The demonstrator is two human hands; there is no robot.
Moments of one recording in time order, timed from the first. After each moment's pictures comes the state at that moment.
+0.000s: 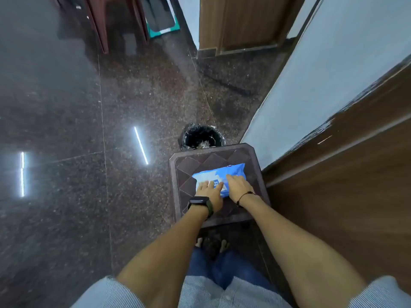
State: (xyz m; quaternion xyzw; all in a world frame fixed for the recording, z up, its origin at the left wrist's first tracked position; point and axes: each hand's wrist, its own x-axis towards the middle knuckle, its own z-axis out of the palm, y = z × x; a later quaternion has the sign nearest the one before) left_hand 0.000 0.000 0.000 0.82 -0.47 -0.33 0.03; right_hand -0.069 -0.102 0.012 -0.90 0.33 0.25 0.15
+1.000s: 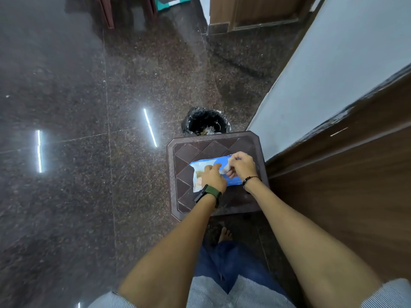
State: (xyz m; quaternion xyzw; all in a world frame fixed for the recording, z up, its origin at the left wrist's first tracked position) left_hand -0.015 -0.038 0.015 0.87 -0.20 -0.37 0.26; right_hand -0.062 -0.132 0.006 -0.61 0.51 -0.06 0.61
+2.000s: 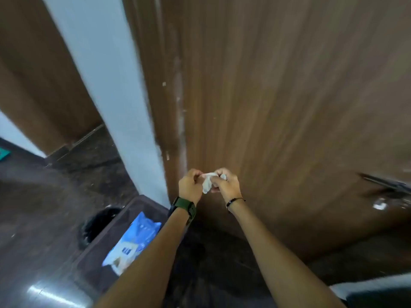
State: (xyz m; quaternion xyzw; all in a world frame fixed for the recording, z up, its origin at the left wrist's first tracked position) left_hand -0.197 -0.099 0.186 0.63 -0.56 -0.37 0.38; right_hand -0.310 -0.089 0.182 -0.42 0.62 -0.47 0.47
